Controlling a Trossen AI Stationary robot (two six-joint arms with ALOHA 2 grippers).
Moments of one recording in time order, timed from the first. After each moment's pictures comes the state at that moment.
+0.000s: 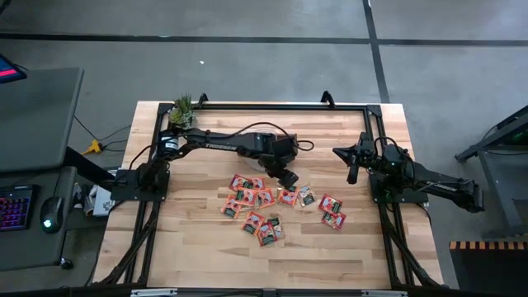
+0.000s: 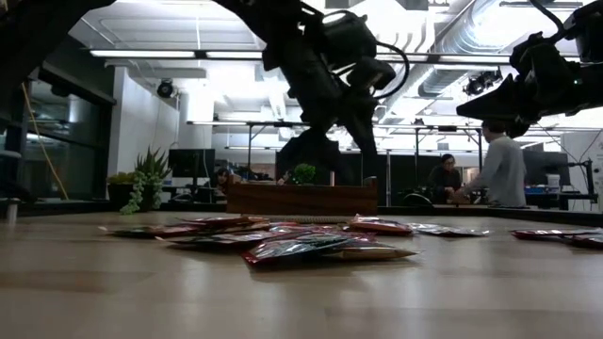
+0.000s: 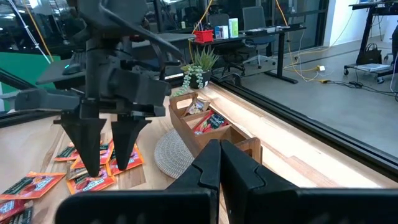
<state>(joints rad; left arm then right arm) 0.11 2.11 1.71 -0.64 0.31 -0.69 -0.33 0.07 0.03 -0.03 0.05 0.13</state>
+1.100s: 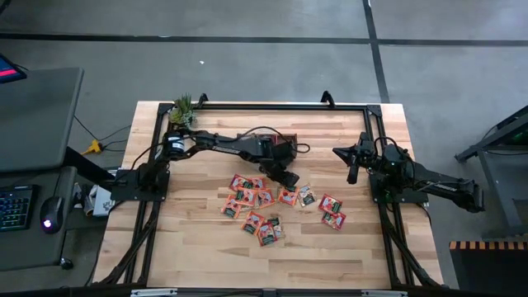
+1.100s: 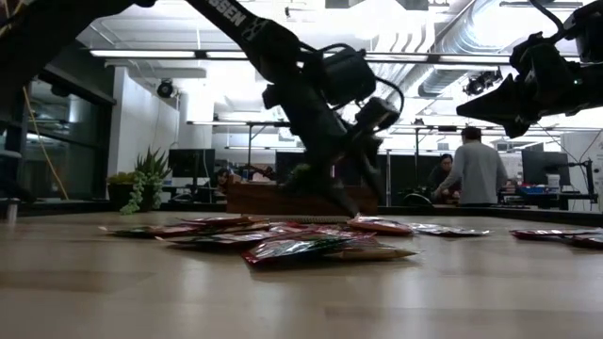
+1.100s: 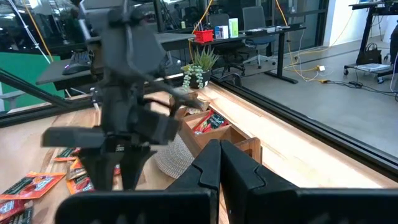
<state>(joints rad) 0.12 2.19 1.60 -0.42 0.37 -0.82 -0.33 0.07 0.03 -0.03 0.05 0.13</state>
